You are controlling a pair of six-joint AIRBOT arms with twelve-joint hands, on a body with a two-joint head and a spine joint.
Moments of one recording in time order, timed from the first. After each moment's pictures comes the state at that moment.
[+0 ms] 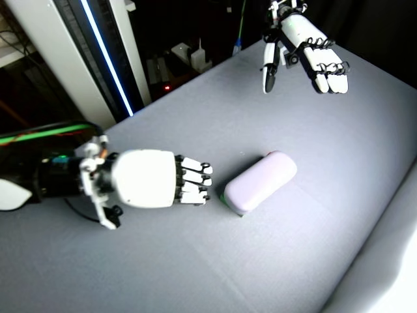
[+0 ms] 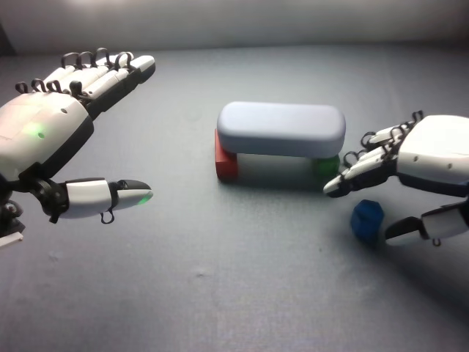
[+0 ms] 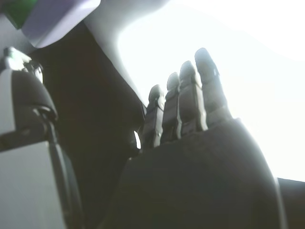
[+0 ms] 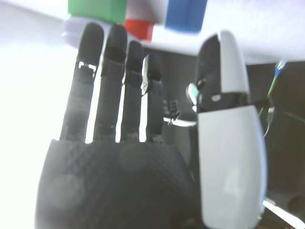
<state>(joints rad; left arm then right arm) 1.03 -0.92 1.01 -0.31 -1.11 0.87 -0.70 -1.13 1.35 -0.51 0.74 -0.36</state>
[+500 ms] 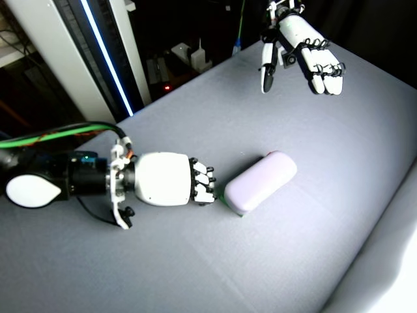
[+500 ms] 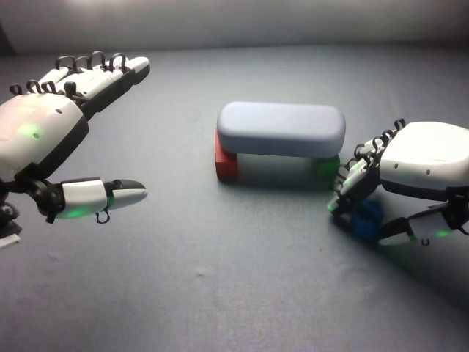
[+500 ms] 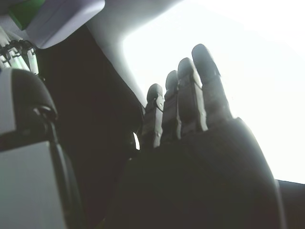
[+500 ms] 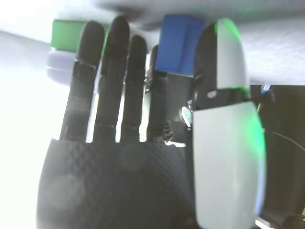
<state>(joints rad) 1.04 -0.92 1.01 -0.33 -1.12 0.87 -0.68 -1.18 1.39 -0.55 0.67 -0.35</state>
